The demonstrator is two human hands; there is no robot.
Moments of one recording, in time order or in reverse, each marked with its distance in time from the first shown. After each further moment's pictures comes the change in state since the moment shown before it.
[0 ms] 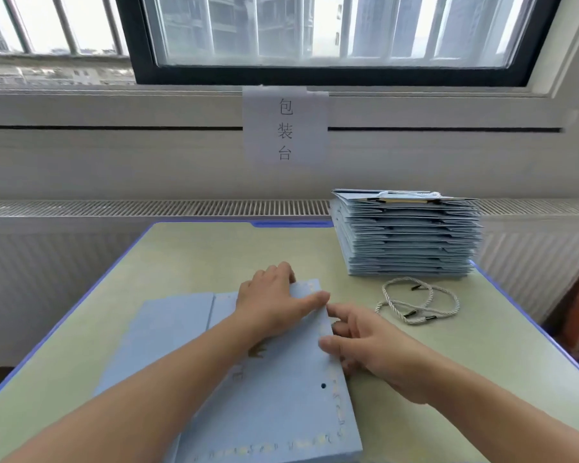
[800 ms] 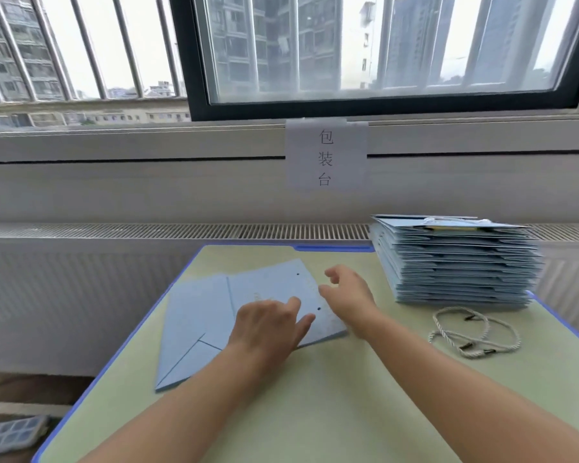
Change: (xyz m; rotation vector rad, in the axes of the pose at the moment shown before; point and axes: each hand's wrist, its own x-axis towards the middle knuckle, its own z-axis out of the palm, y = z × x) left_hand -0.029 -0.058 -0.029 0.534 0.254 0.166; right_hand 0.135 -0.028 0.021 -0.514 0.558 -0.014
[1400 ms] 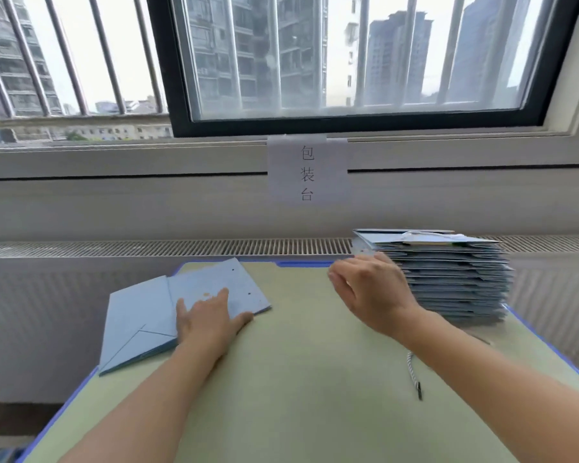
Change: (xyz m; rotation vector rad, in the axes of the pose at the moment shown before) left_hand 0.040 -0.056 0.032 -0.046 -0.307 -0.467; right_hand 0.001 0.017 -0.073 -0.648 0.483 -0.787
